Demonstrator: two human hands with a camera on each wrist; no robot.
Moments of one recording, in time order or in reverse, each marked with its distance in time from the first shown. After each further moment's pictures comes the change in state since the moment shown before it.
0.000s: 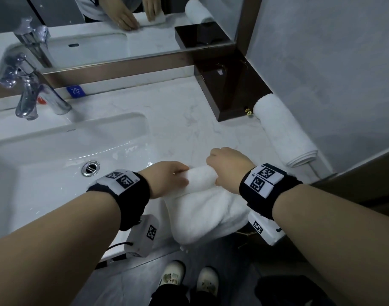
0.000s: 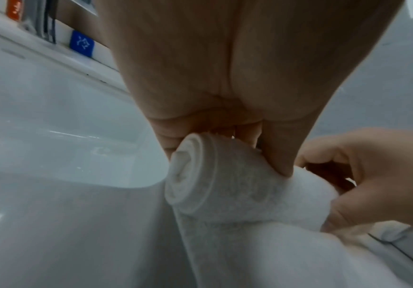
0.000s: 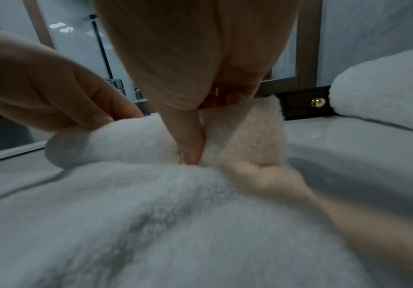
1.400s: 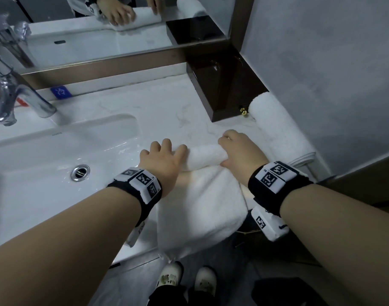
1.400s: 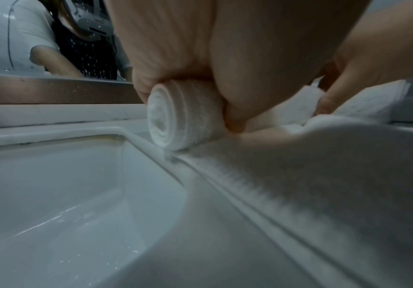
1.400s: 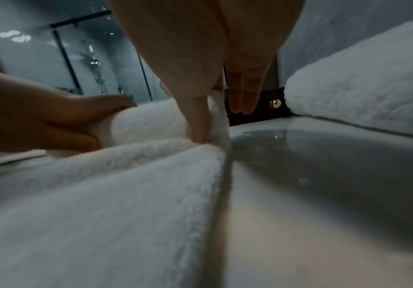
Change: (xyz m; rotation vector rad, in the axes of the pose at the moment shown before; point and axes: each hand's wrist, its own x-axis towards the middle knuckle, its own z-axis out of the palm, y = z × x) left_hand 0.035 0.024 0.009 0.832 0.265 -0.019; right_hand 0.008 0.050 0.008 0.231 0.238 0.173
